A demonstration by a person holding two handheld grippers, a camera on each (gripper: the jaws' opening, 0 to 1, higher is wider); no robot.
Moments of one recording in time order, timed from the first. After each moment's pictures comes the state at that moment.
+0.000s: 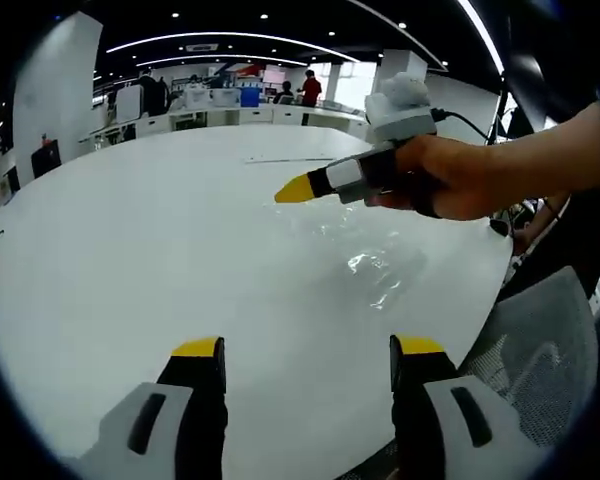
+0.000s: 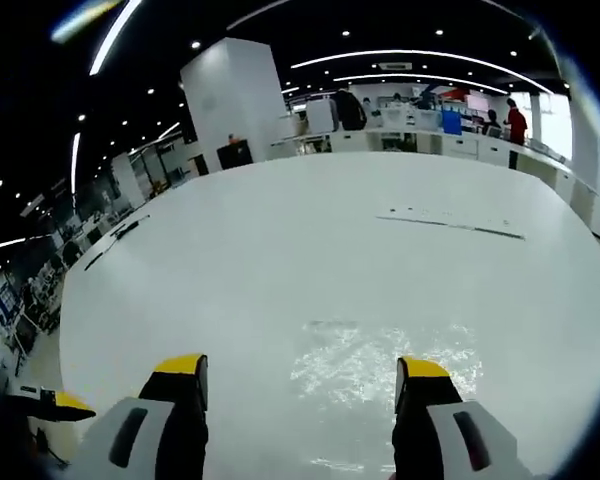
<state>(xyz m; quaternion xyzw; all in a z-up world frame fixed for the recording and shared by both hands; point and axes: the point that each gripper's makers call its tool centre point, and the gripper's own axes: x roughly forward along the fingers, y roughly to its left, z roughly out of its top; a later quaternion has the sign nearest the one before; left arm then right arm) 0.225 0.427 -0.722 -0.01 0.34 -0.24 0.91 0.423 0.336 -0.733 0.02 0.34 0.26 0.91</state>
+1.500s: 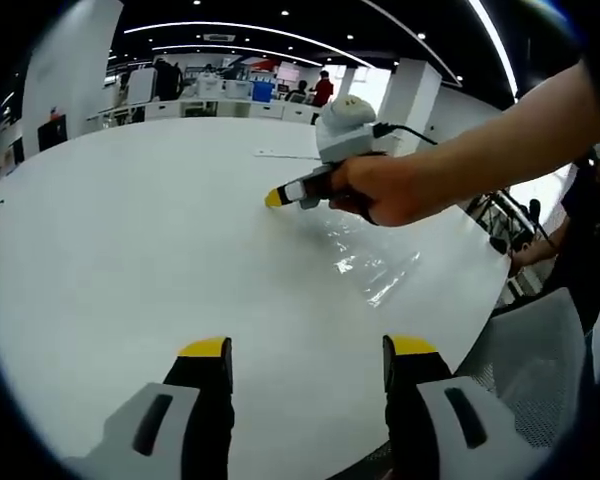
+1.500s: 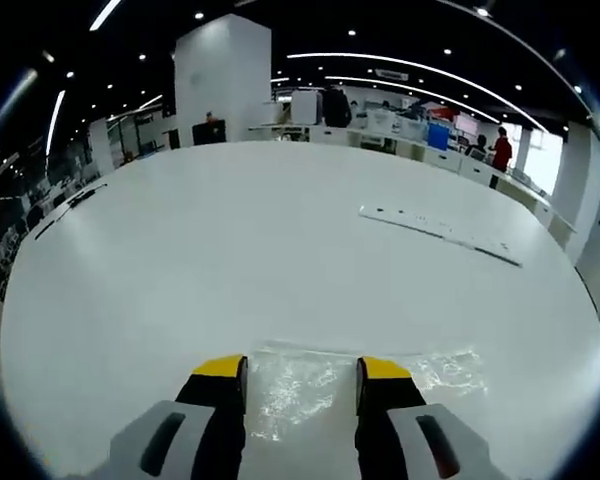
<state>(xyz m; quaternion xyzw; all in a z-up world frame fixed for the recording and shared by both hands) 0.223 0.426 -0.717 -0.06 0.35 -0.23 0.91 0.480 0.345 -0.776 -0.08 0.34 0.20 0.92</state>
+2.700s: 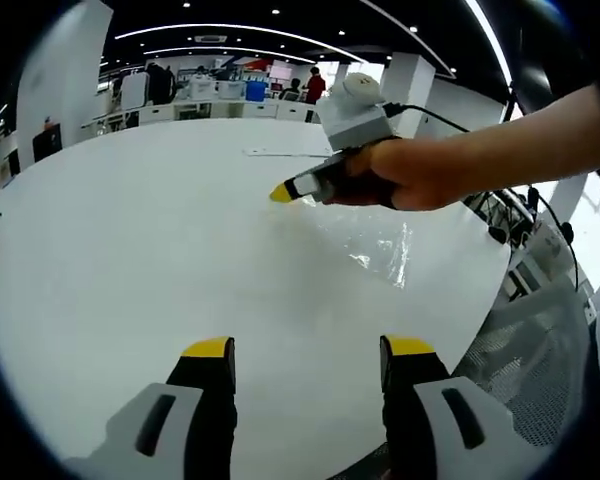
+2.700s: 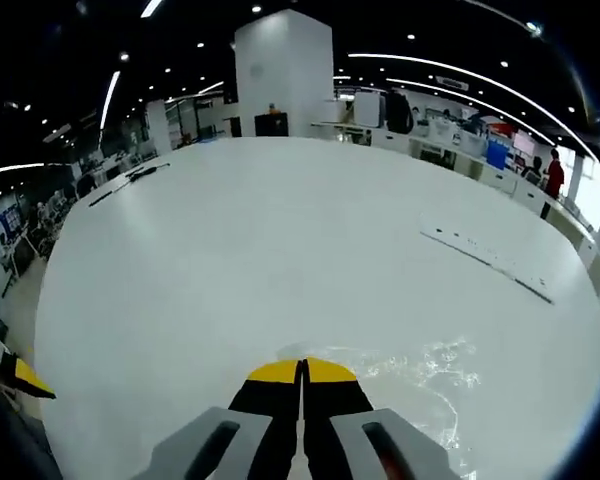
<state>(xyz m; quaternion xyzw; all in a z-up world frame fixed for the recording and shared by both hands) 0.224 0.426 -0.724 -0.03 0.35 -0.24 0.91 0.433 0.374 -0.750 -0.12 0.33 0.34 0.87</state>
